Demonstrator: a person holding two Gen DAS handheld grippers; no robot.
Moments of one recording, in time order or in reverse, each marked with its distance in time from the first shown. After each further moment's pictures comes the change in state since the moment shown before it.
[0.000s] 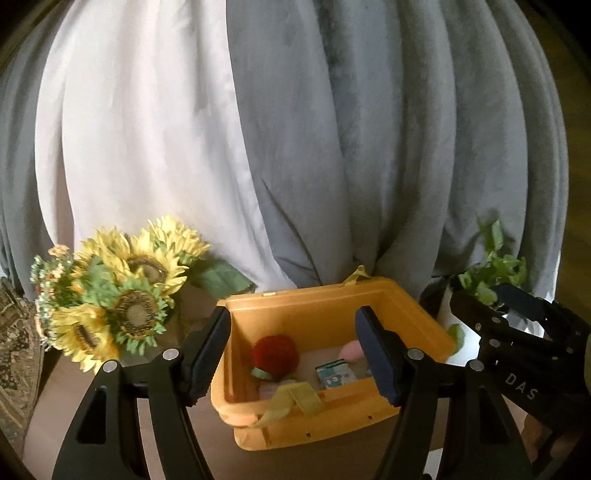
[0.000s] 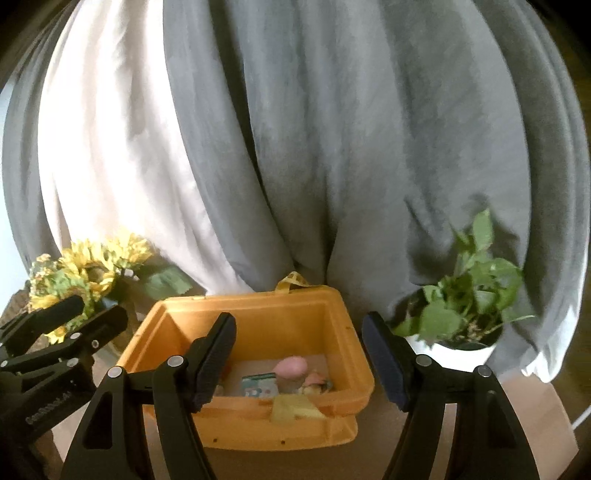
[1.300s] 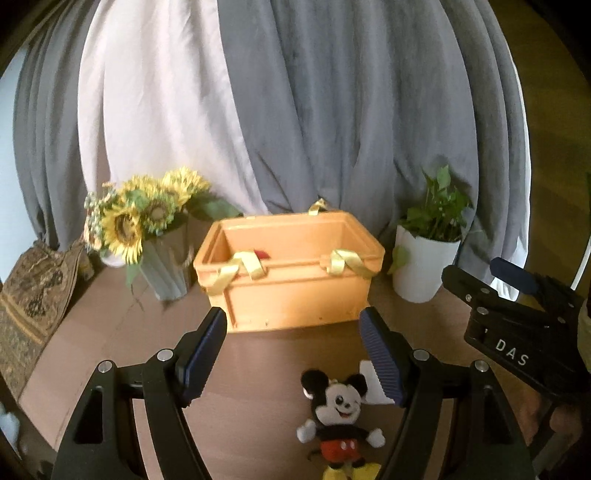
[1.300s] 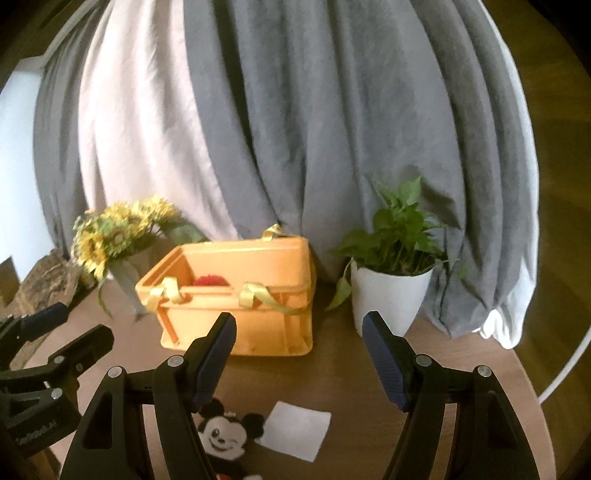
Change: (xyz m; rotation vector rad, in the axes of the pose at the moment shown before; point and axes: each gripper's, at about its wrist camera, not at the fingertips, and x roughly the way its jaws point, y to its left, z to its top) left arm -0.122 -0.103 -0.094 -0.027 0.099 0.104; right arm -0.120 -0.078 -0.072 -0.056 0.038 0.078
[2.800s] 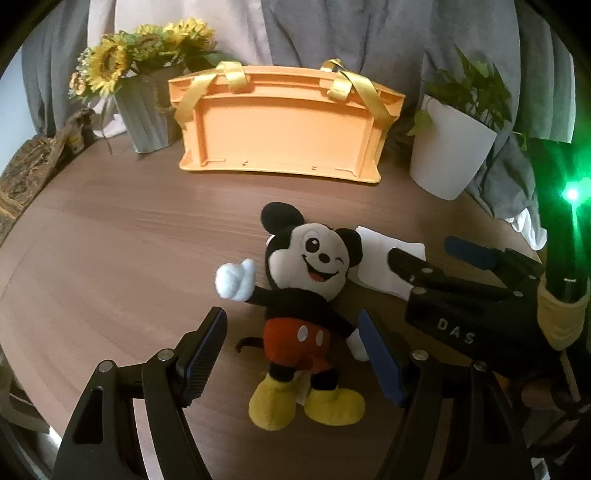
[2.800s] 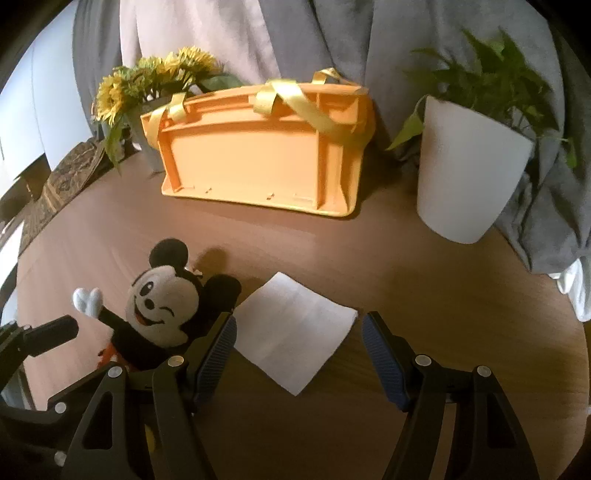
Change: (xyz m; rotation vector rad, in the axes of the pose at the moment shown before) left arm 0.079 -0.040 -0.124 -0.159 0.340 0.020; right arm 0.109 -0.015 -0.118 -0.189 0.361 0.222
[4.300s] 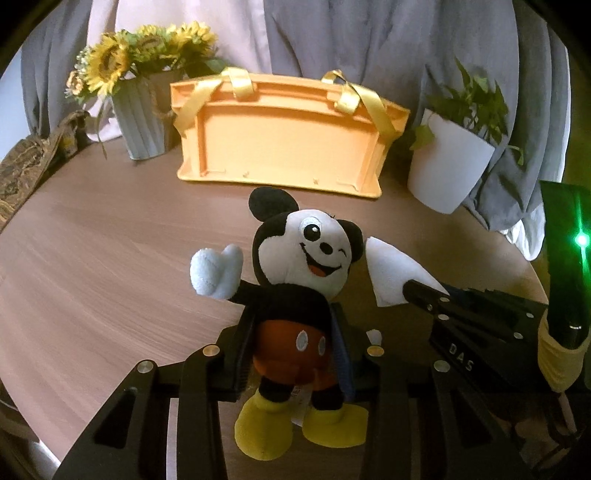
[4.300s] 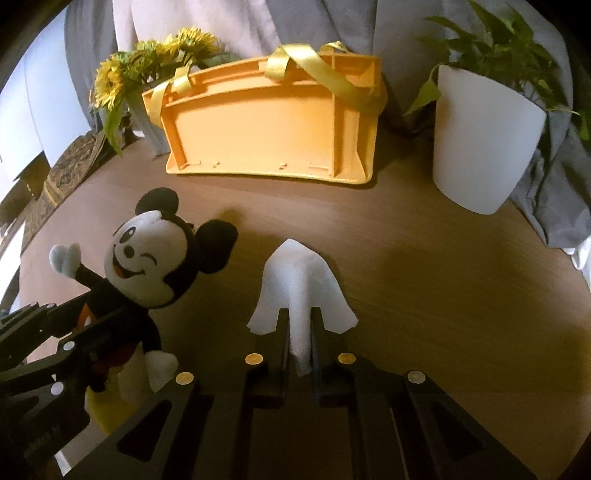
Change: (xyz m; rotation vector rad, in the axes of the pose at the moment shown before) left arm 0.002 0.019 0.002 -0.010 -0.056 -0.046; right arm 0.009 0.014 -0.012 0.044 0.056 0.021
